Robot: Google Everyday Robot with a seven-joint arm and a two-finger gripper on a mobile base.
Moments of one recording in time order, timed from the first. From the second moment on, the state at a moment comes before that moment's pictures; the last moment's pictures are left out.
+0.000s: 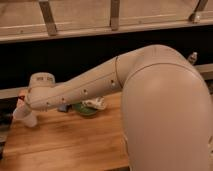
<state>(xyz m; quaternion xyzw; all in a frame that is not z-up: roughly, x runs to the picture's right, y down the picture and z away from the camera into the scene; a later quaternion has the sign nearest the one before) -0.350 0.047 0.676 -0.19 -0.24 0.32 0.90</state>
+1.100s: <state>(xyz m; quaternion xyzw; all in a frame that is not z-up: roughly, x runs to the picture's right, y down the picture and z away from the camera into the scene) -0.433 0.029 0.706 -0.24 -0.30 0.27 0.88</state>
